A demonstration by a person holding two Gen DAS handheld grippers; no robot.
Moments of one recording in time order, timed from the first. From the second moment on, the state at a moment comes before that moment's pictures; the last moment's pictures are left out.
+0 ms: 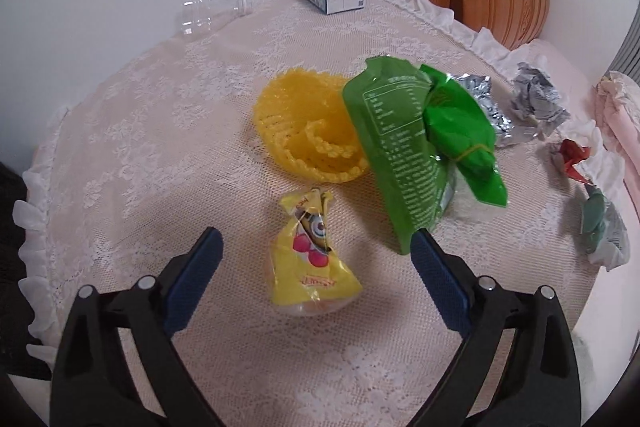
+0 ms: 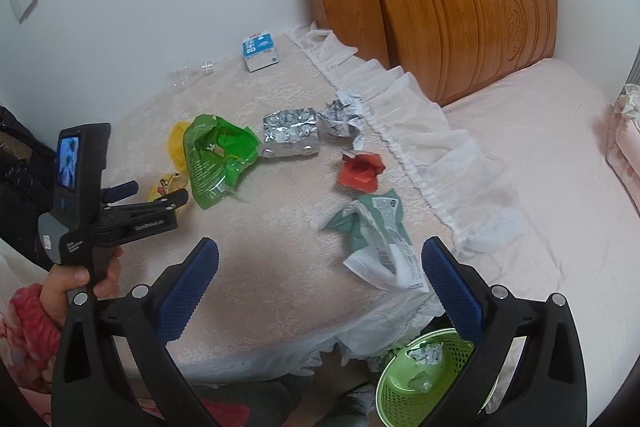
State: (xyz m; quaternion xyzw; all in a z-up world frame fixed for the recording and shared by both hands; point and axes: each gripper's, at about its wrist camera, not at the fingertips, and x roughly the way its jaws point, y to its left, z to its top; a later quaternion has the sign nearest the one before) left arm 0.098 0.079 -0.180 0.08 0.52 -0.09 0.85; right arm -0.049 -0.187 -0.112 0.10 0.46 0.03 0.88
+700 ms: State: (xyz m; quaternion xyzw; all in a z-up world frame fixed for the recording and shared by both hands) left arm 0.083 0.151 -0.159 -0.01 0.53 -0.10 0.84; right arm 0.047 -0.081 -0.130 0.03 0.48 0.14 0.87
